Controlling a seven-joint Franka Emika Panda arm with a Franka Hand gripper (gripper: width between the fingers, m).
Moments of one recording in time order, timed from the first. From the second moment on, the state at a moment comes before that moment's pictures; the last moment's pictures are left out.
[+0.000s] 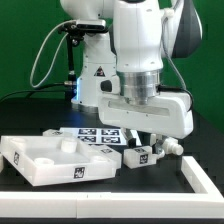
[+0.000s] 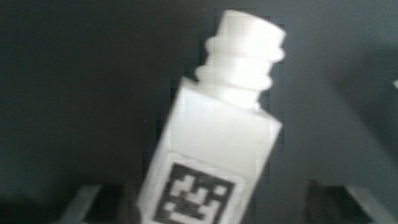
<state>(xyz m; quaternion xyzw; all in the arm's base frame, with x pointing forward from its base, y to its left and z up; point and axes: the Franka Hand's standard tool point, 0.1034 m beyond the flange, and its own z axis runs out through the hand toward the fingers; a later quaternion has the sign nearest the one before) 0.489 0.068 0.027 -0.93 0.36 0.03 0.05</state>
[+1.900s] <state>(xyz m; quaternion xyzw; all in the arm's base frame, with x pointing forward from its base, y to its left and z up) 0.485 0.063 0.011 -0.93 0.37 0.03 0.06</state>
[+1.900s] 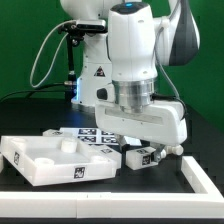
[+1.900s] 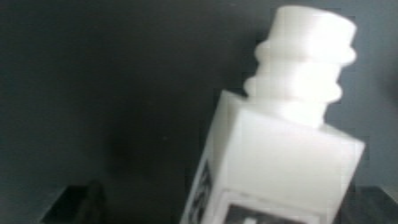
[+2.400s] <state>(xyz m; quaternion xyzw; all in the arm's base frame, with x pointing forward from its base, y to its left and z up) 0.482 0.065 0.012 -0.93 0.37 0.03 0.06</state>
